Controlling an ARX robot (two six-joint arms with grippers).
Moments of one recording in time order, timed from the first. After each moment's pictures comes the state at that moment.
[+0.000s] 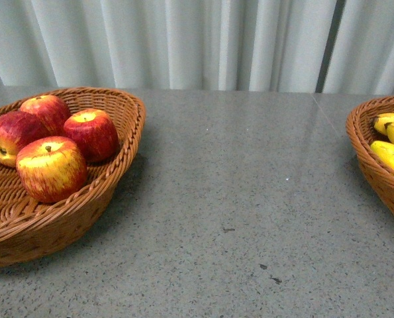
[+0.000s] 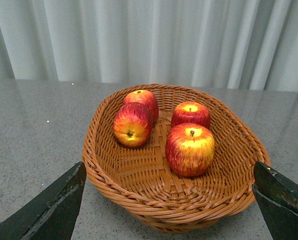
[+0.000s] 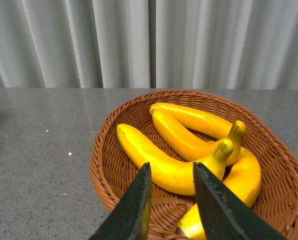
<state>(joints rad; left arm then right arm) 0.00 0.01 0.01 0.00 0.00 -0.01 -0.01 0.00 0.01 0.00 0.00 0.00</state>
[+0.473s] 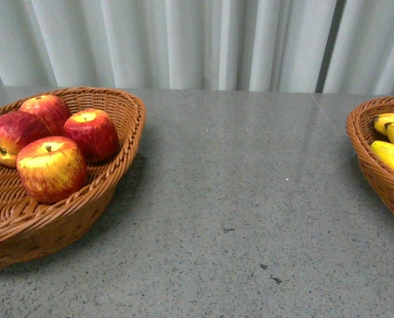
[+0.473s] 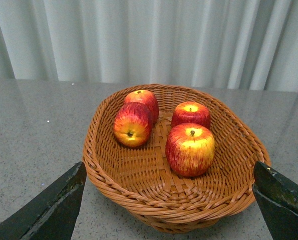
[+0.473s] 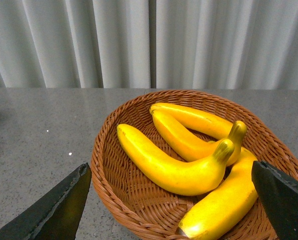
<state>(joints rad) 0.00 0.01 0.01 0.00 0.00 -0.01 -0.01 0.00 0.01 0.00 0.00 0.00</state>
